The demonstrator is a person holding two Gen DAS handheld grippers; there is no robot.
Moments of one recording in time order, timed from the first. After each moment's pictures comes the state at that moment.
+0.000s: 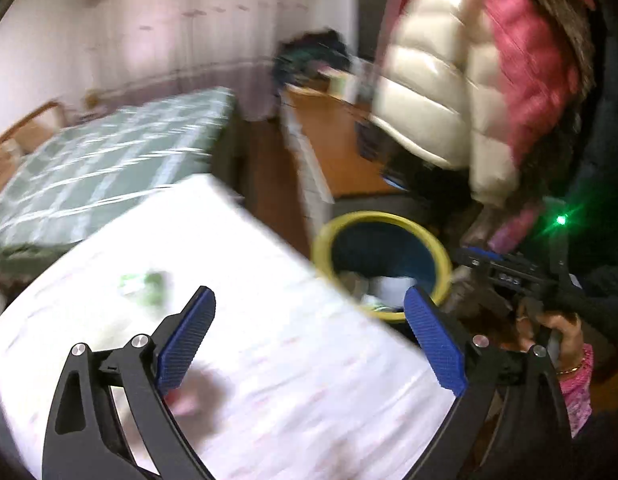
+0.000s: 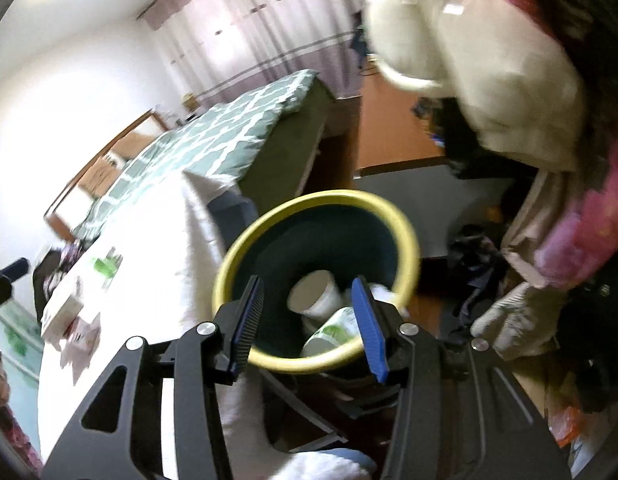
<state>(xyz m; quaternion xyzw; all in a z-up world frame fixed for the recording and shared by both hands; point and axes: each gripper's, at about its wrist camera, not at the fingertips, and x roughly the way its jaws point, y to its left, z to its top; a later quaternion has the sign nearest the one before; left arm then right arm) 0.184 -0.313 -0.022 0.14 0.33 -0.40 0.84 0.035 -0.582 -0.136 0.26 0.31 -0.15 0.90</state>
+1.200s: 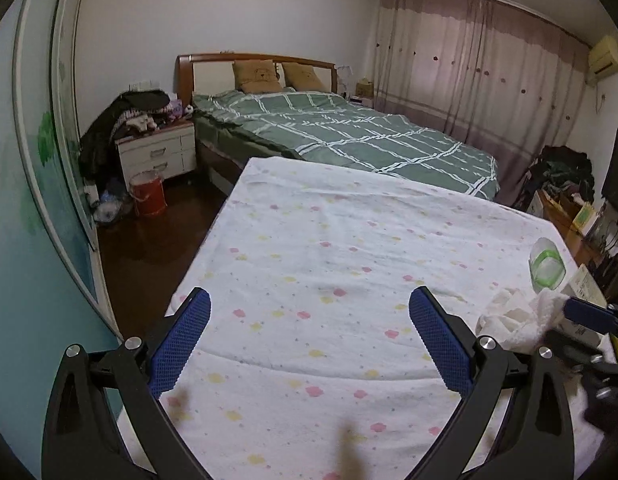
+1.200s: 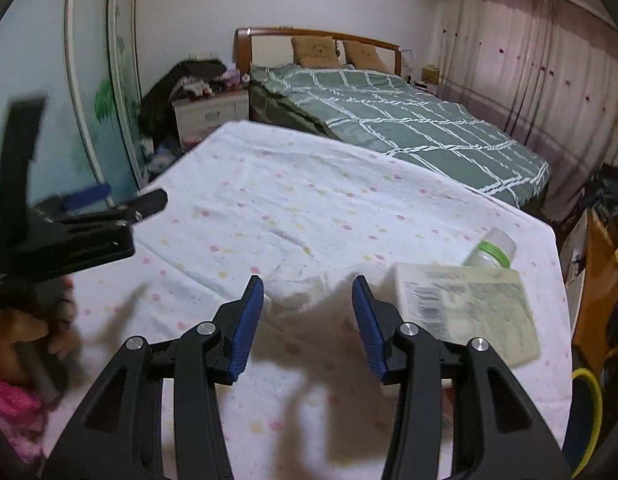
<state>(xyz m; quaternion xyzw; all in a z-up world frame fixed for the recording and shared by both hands) 0.266 0.052 -0.131 -0.05 0.30 0.01 0.95 0.234 -0.132 -0.107 -0.11 0.36 0.14 0.92</state>
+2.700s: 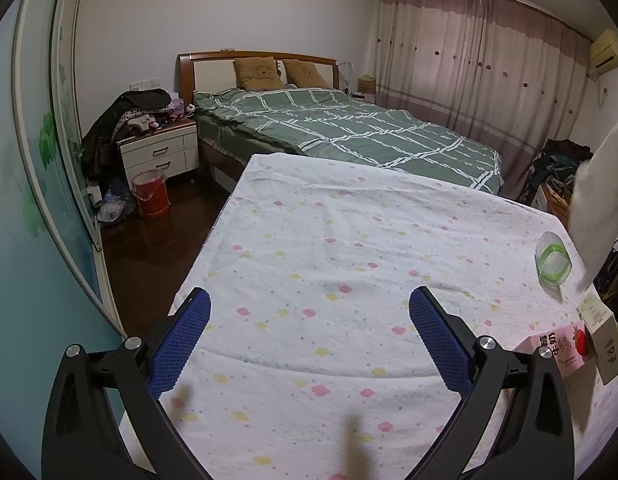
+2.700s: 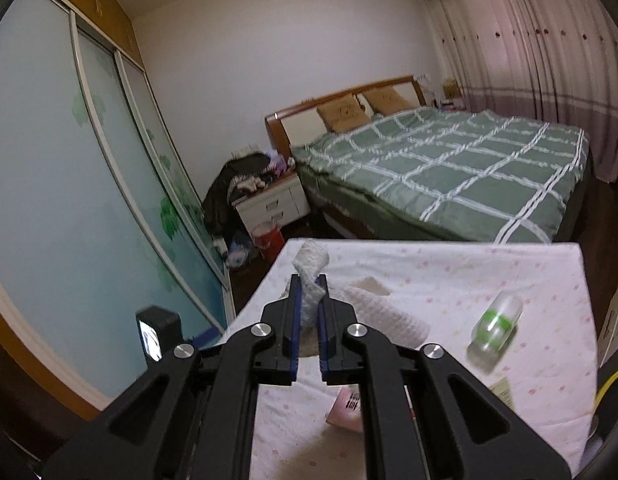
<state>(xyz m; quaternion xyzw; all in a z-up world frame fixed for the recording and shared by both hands) 0.264 0.048 -0.133 -0.05 0.31 0.01 0.95 0.214 -0.219 0.041 0.10 0.27 0.26 0.92</state>
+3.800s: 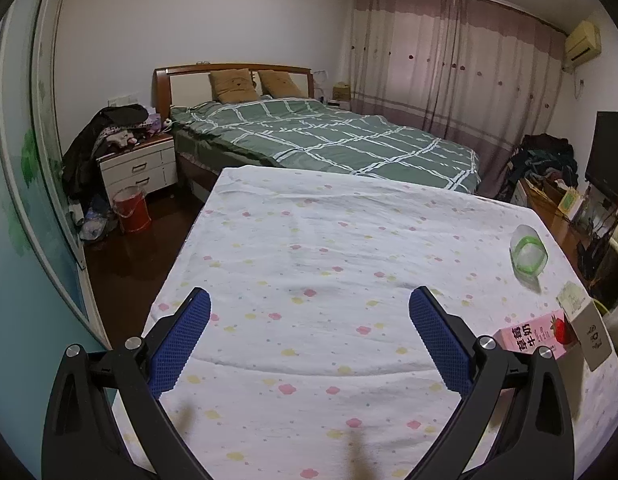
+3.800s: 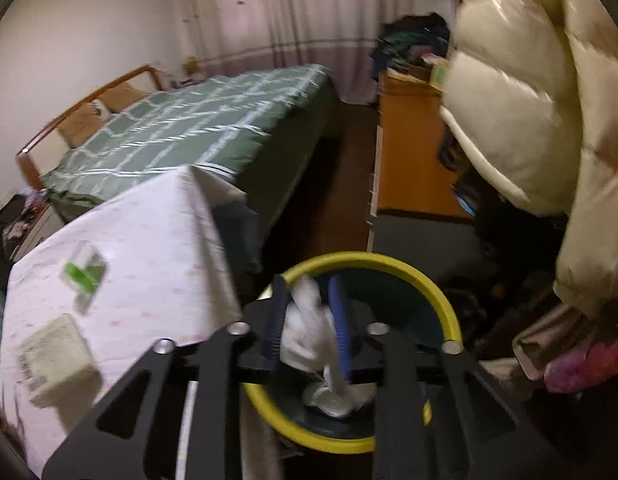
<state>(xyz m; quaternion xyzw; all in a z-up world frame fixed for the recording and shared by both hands) 0.252 0.032 -0.126 -0.04 0.29 -0.03 0.95 0.148 -0.553 -0.085 0.15 0.37 -0.20 0.90</state>
